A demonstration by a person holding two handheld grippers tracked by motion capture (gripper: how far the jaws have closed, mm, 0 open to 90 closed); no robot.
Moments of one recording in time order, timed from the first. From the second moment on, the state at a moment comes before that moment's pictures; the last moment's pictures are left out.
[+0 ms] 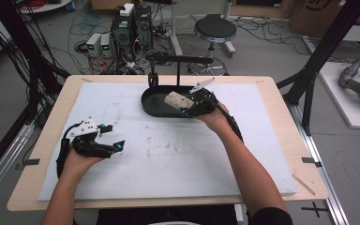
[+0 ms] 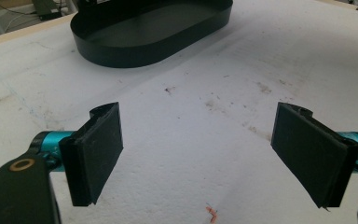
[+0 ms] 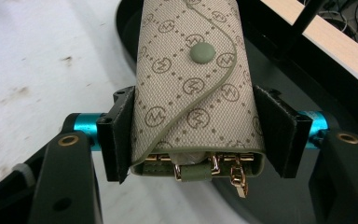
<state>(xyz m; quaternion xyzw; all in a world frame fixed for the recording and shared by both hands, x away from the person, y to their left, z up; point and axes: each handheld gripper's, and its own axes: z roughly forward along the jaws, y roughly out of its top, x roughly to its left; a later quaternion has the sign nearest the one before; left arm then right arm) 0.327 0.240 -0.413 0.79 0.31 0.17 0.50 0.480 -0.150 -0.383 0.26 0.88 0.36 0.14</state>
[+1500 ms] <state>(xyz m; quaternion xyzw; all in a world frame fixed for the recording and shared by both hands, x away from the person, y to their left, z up) 0.329 0.240 -0.415 0.79 0.31 0.17 0.50 0.549 -0.125 -0.431 0.30 0.90 0.28 0.14</state>
